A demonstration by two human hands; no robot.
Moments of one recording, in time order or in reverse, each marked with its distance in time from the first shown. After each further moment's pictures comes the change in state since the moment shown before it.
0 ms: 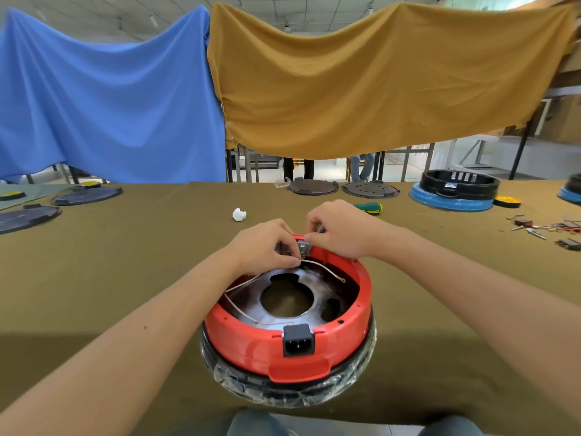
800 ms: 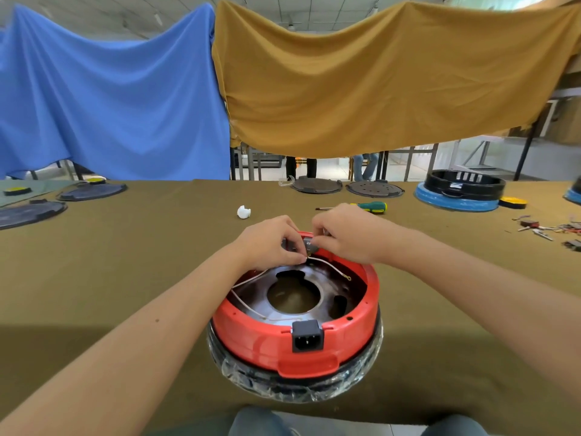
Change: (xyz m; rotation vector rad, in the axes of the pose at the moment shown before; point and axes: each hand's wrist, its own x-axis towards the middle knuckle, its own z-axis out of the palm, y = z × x) left_hand 0.001 -0.003 0.001 -0.052 0.018 -0.013; right_hand -0.010 -0.009 0.000 -0.204 -0.032 -0.088
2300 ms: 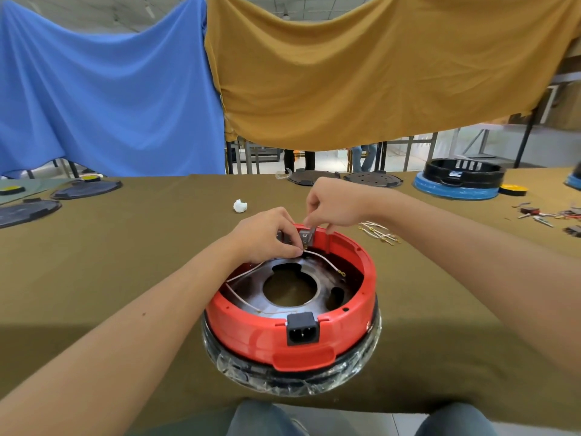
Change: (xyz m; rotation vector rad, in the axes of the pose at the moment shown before) left_hand 0.004 -0.004 0.002 -0.014 -0.008 0.014; right_hand 0.036 0.015 -0.012 0.368 -0.140 0.149
